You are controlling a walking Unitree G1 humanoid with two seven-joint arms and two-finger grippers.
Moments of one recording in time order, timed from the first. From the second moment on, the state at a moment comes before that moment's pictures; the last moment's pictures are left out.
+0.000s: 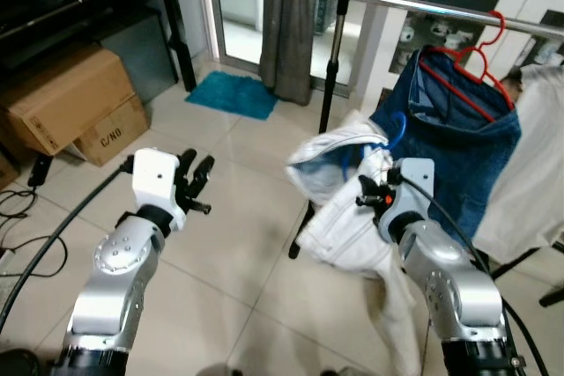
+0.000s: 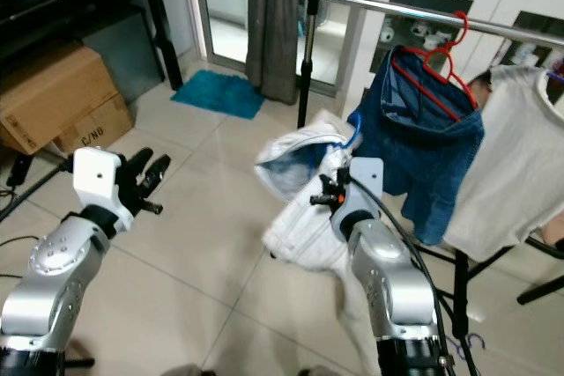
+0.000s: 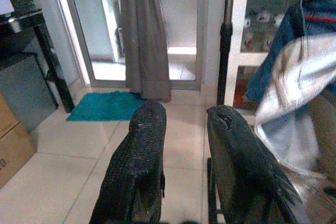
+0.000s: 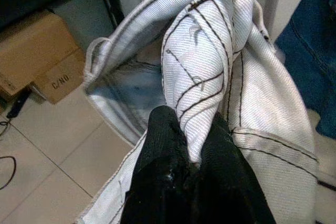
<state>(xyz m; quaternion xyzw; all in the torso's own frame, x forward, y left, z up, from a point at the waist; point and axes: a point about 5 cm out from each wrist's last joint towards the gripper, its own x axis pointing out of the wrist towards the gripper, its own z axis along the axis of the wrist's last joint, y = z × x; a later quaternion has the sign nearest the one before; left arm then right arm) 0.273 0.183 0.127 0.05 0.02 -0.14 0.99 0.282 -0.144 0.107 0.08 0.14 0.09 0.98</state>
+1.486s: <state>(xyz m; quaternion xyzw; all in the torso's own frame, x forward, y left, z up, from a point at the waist) 0.261 0.156 0.125 0.05 0.02 -0.17 0.98 0.276 -0.112 0.130 0.06 0.07 0.22 0.97</state>
